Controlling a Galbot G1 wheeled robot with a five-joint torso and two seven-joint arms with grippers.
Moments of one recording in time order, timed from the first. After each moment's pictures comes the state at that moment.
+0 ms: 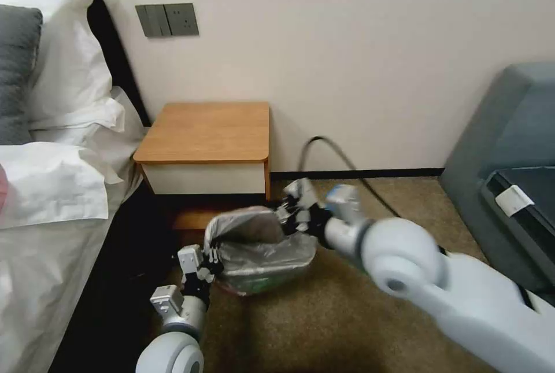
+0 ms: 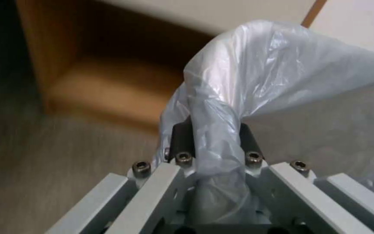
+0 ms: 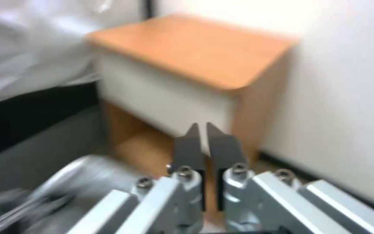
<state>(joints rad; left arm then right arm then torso) 1.65 -1.37 -0.39 -2.11 -0.49 0.23 -0.27 -0.86 0.77 -0.13 2.35 0.78 -0.57 0.39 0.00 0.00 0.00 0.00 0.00</state>
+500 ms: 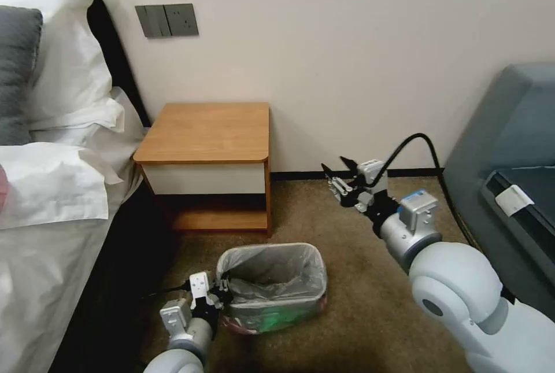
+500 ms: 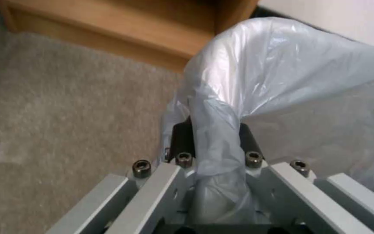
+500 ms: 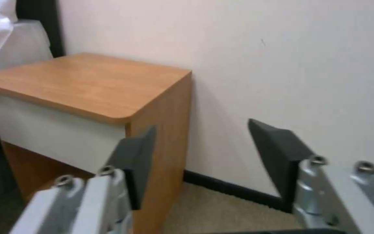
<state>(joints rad) 1.67 -1.36 -0.33 -2.10 -0.54 0.37 -0.30 -1.15 0.93 0.22 2.34 0.53 -0.54 0.29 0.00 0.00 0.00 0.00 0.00</state>
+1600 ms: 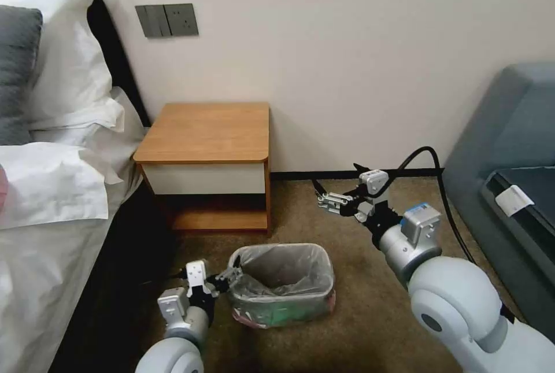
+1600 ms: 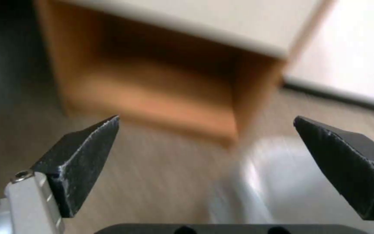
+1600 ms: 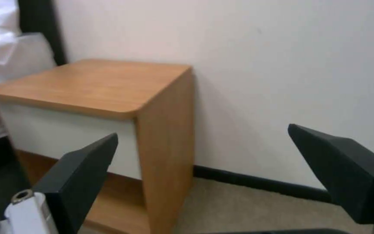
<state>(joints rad) 1.68 -1.37 -0.46 -2.19 -0.41 0.23 -0.28 -1.34 1.02 0.30 2.37 0.46 -0.45 0.25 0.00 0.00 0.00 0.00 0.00</state>
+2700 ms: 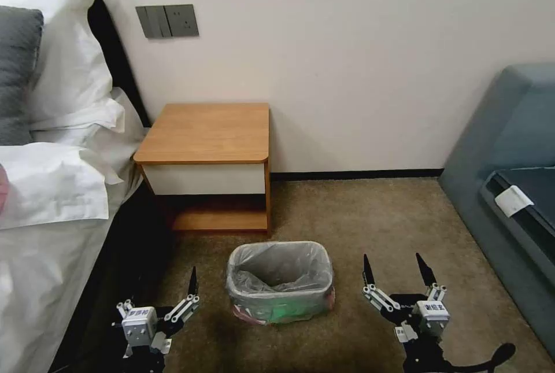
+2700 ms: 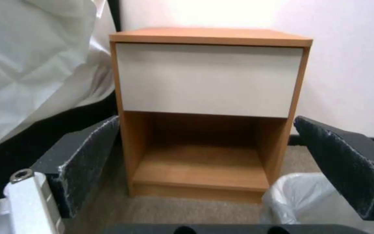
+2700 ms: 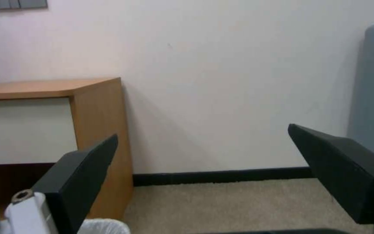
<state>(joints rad) 2.11 -1.45 -0.54 -2.29 -0.11 -0.31 -0.13 -2.02 1.47 0.45 2.24 -0.03 0.39 0.11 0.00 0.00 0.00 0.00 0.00</state>
